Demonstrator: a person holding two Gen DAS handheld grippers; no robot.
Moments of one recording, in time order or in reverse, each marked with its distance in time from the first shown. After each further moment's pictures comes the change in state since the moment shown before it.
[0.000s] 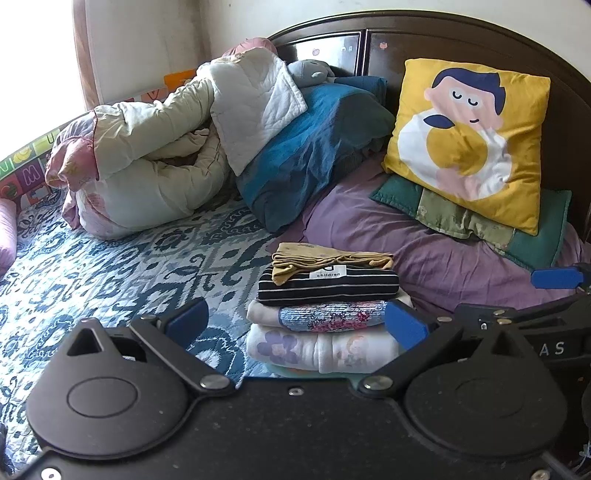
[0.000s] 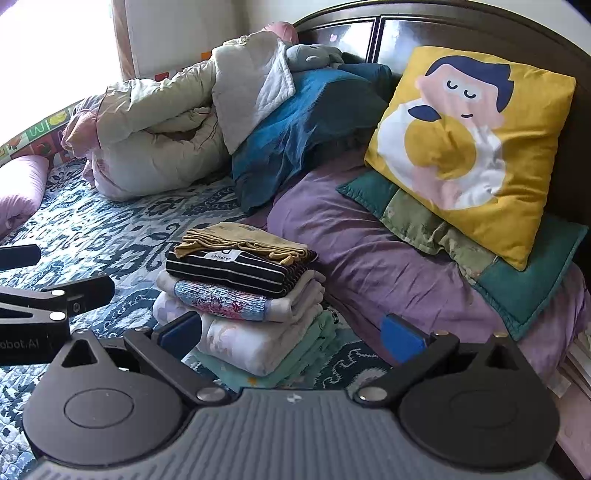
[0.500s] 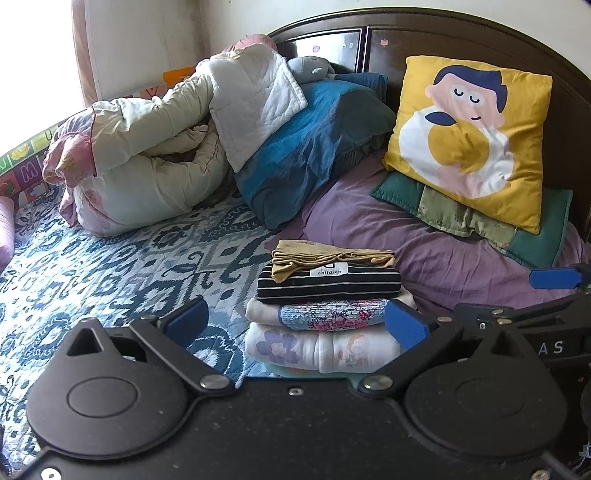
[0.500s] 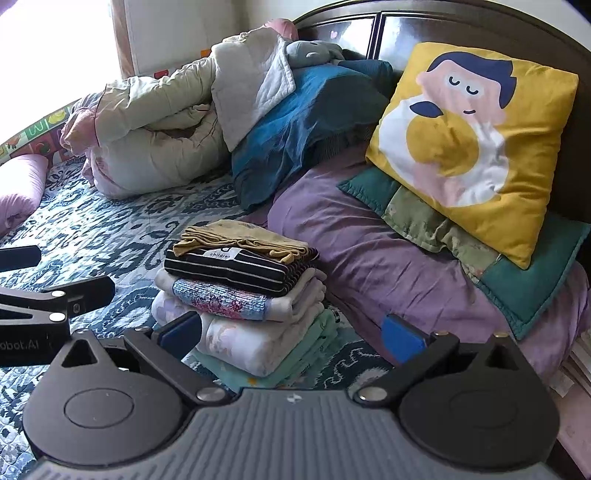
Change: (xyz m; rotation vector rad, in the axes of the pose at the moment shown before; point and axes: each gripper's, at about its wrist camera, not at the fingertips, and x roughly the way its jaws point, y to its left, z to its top) left arm 0.009 0.001 -0.003 -0.005 0.007 -0.006; right arm 0.008 0.001 -0.002 0.002 0.005 0.001
